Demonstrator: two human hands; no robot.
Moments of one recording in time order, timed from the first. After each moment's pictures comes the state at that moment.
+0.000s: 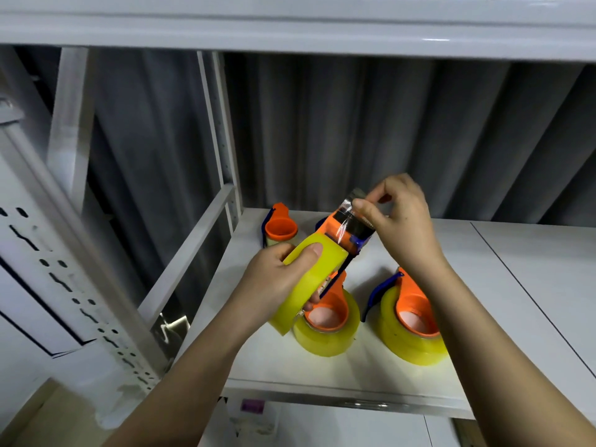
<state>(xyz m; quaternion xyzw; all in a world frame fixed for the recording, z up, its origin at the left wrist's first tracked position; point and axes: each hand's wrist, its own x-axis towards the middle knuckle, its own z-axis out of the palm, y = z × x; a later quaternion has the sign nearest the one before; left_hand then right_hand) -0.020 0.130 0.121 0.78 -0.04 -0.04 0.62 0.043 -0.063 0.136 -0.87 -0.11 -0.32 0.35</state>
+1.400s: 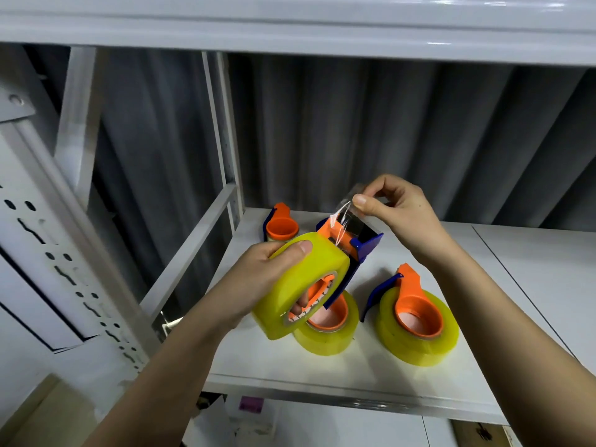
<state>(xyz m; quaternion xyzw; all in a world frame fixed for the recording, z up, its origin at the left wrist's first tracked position) -0.026 0.148 0.133 0.75 -0.07 -0.11 0.65 0.047 -0.074 0.148 -0.80 -0.19 -0.14 0.54</state>
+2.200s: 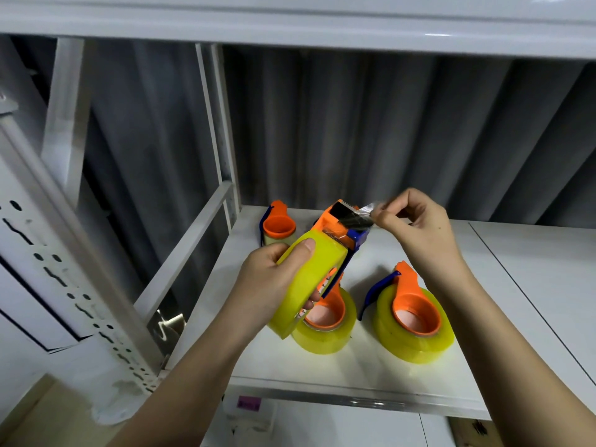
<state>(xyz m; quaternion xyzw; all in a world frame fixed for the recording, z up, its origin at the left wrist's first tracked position) -0.036 0.123 0.133 0.72 0.00 -0.05 0.70 0.016 -0.077 0.136 -0.78 -0.11 -0.22 0.58</state>
